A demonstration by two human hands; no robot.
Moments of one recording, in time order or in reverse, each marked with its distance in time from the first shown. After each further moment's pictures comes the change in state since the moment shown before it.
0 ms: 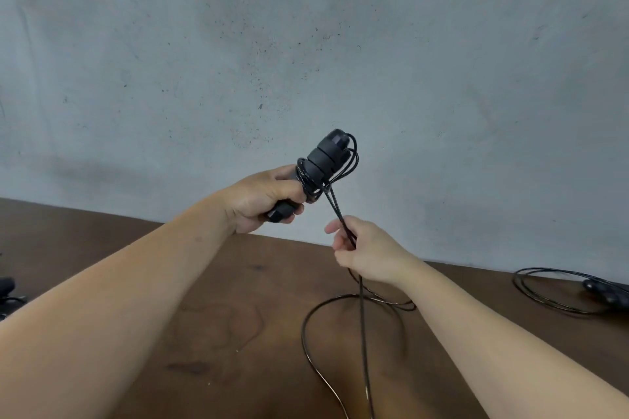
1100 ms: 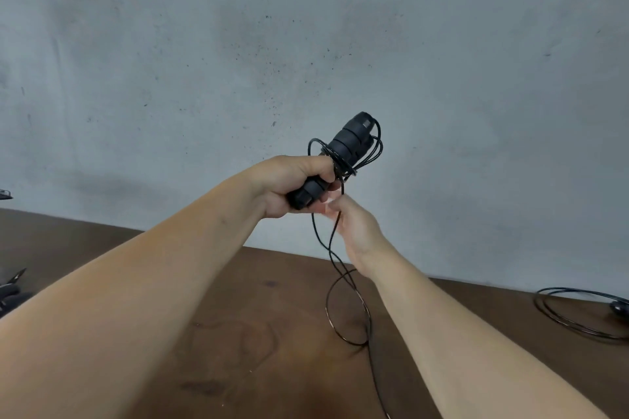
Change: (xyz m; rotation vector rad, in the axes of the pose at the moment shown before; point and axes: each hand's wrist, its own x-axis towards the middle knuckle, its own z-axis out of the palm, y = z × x) left_hand 0.008 0.053 0.010 -0.095 0.183 -0.132; right_hand 0.038 -0.062 0.017 0.752 0.192 -0.031
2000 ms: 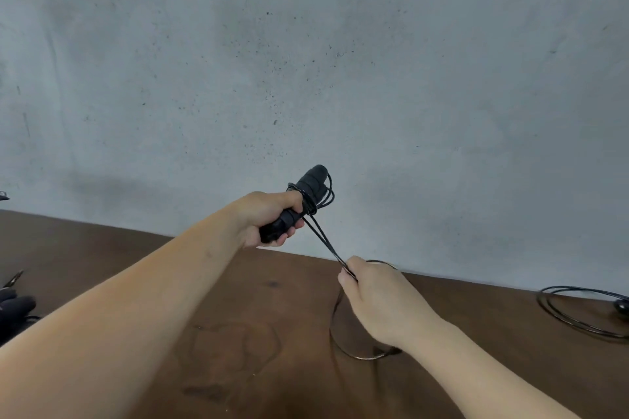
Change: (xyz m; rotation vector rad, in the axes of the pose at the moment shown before) left_hand 0.008 -0.050 -0.036 0.066 0.164 -0.231; right_hand -0.073 0.030 -0.025 -1.223 -0.078 -0.129
